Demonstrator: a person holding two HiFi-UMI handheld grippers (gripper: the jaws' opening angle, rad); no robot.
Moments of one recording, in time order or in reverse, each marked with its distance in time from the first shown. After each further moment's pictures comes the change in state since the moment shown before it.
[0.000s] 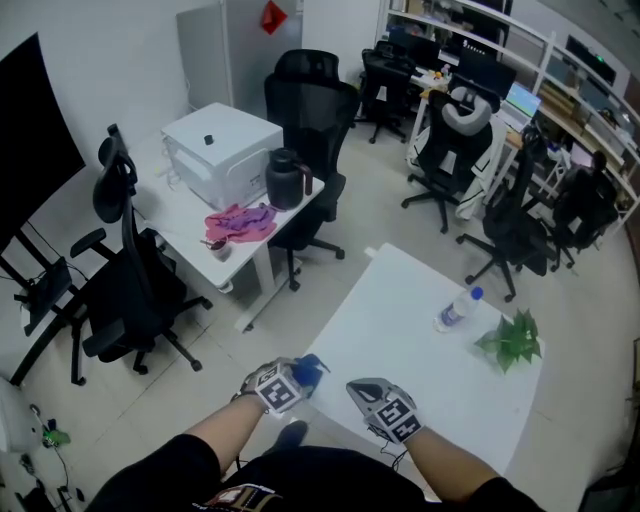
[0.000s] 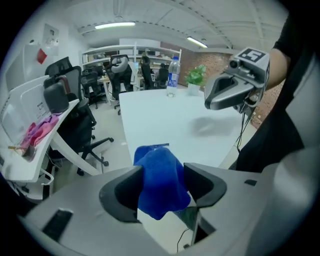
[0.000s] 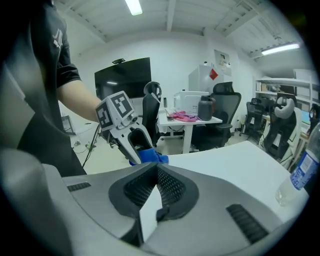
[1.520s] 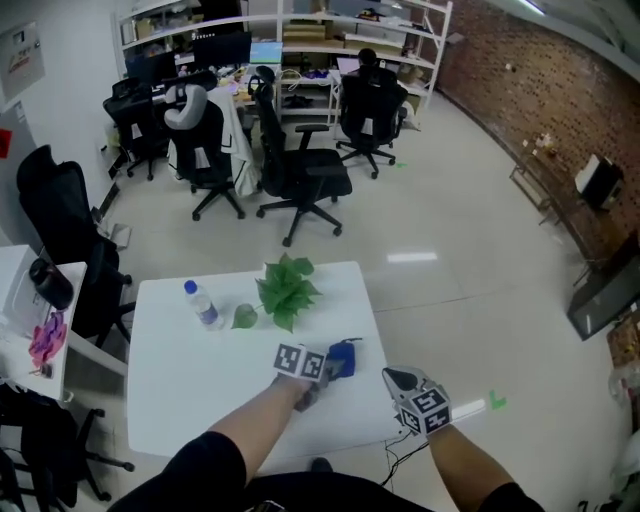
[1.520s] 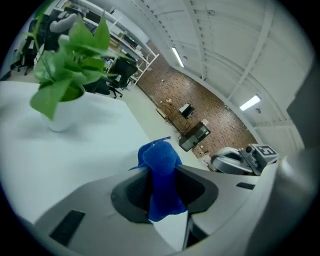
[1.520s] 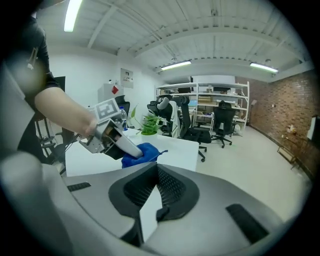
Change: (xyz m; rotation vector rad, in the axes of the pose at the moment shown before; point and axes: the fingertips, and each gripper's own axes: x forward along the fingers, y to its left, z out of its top) left arm 0.207 -0.494 0.430 -0.116 -0.077 -0.721; right arm -0.572 -0.127 -0.299 0.526 -0.089 -0.886
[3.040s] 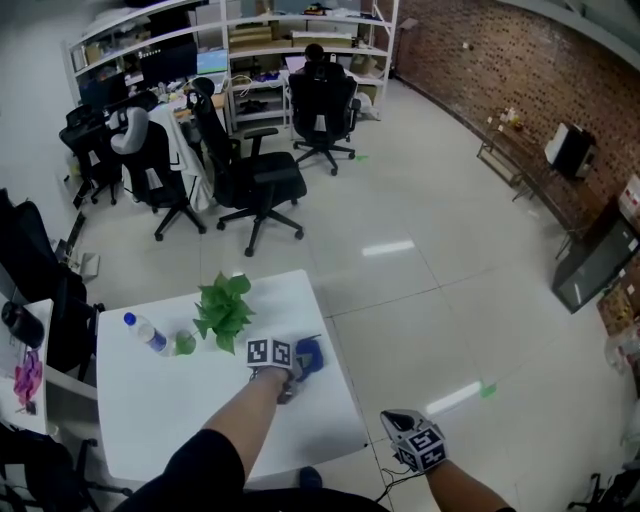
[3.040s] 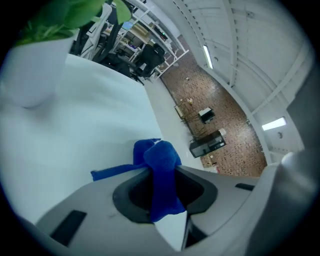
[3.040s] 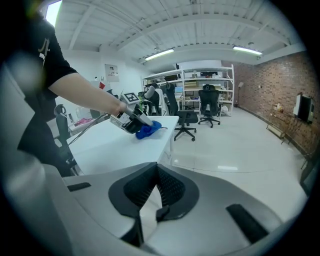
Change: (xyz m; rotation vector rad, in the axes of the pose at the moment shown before) left arm 0.122 0.038 0.030 -0.257 0.048 0.103; right arm -0.089 -0.068 -0.136 0.164 0.122 -0.056
